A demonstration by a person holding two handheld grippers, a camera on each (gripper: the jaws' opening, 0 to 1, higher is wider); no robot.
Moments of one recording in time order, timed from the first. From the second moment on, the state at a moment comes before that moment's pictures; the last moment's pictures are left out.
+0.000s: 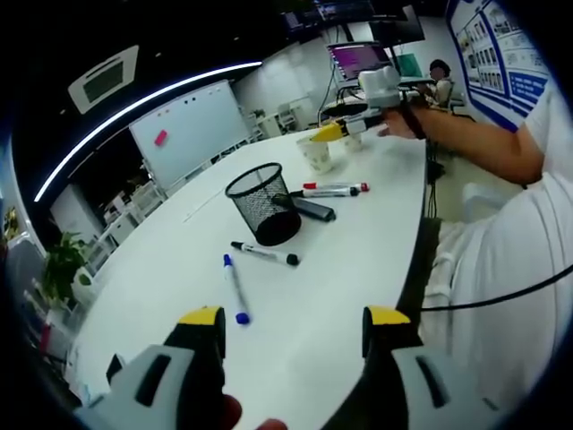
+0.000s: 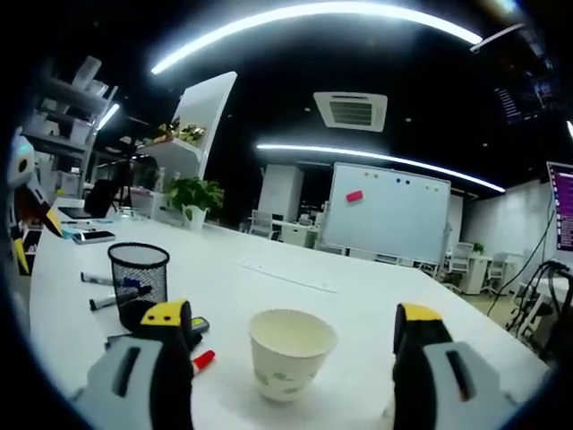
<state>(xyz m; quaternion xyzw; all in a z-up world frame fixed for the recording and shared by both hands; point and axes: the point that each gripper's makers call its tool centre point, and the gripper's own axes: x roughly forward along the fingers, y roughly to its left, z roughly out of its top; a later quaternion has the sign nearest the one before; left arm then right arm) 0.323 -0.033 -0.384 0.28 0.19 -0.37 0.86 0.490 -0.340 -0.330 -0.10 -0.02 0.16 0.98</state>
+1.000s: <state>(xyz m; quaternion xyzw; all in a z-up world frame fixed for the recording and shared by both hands) 0.323 -0.028 -0.390 0.27 0.20 -0.37 0.86 0.491 -0.321 -0.349 -0.11 0.01 0.17 0.98</state>
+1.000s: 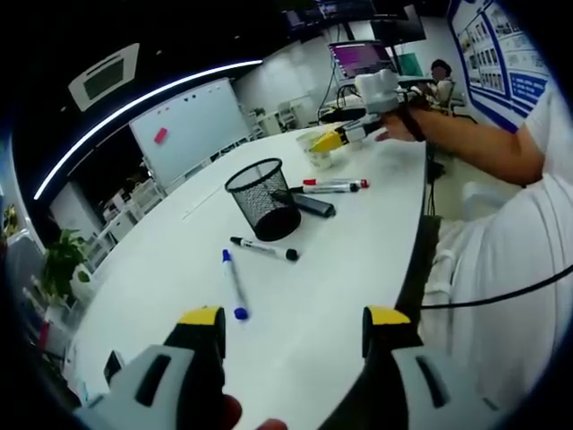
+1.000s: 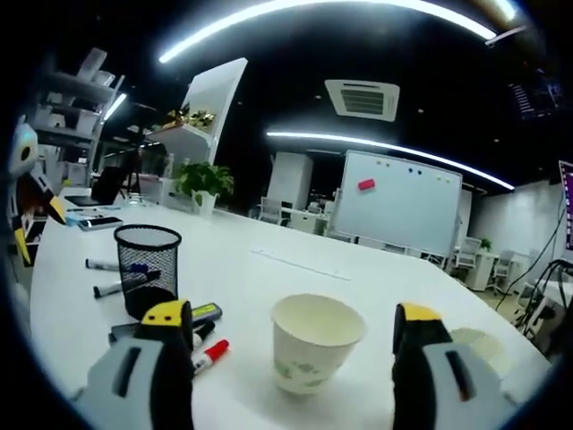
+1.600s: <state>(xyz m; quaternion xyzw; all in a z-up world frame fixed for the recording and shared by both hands) 0.323 -0.030 -0.390 0.27 0.20 -0.37 0.86 0.493 -0.317 -0.355 -0.11 0.02 0.18 0.98</state>
